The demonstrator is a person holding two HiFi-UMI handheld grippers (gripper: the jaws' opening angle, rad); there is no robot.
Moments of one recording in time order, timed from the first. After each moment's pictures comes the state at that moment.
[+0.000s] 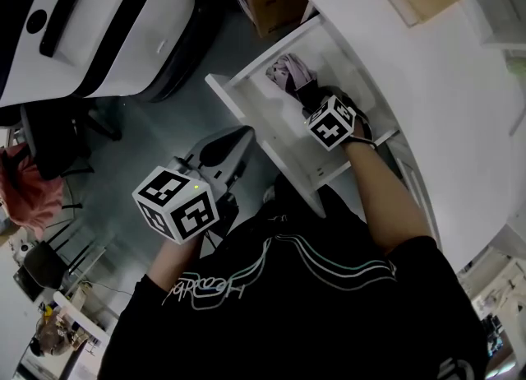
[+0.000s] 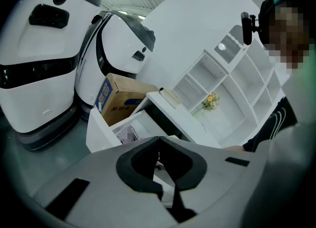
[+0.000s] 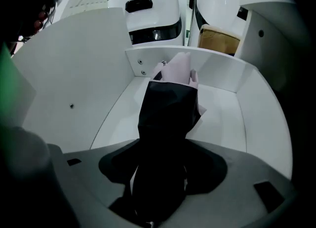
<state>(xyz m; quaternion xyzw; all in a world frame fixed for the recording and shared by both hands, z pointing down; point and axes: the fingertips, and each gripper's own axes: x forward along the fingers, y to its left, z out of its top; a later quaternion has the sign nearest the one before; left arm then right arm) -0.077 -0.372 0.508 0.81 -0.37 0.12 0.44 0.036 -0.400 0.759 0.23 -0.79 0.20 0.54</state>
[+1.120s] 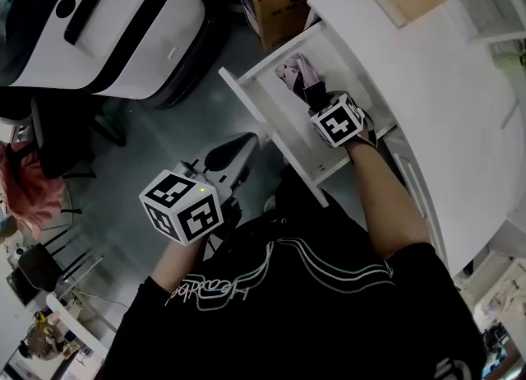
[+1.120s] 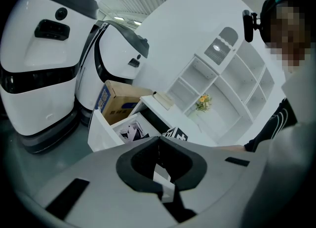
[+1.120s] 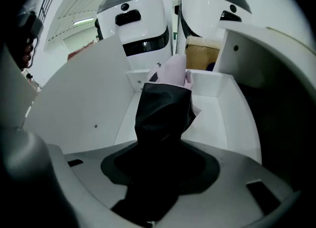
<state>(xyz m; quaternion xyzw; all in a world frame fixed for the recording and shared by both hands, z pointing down) -0.085 -0.326 0.470 0.82 -0.37 0.11 0.42 0.041 -0.388 0.698 0.28 -0.78 0.24 0.51</state>
